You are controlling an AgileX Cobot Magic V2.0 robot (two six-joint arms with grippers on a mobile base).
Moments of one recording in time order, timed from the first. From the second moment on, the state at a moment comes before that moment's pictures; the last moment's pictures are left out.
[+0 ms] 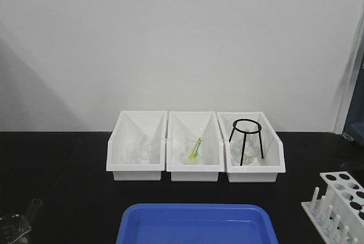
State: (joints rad) left arm -0.07 -0.01 0.03 0.02 0.08 -0.08; right arm -0.03 -0.01 0.03 -0.04 0.08 0.07
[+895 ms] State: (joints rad) left arm -0.07 0.76 -0.88 -0.06 0.12 0.05; right arm -0.03 0.70 -0.80 -0.04 -0.02 0.02
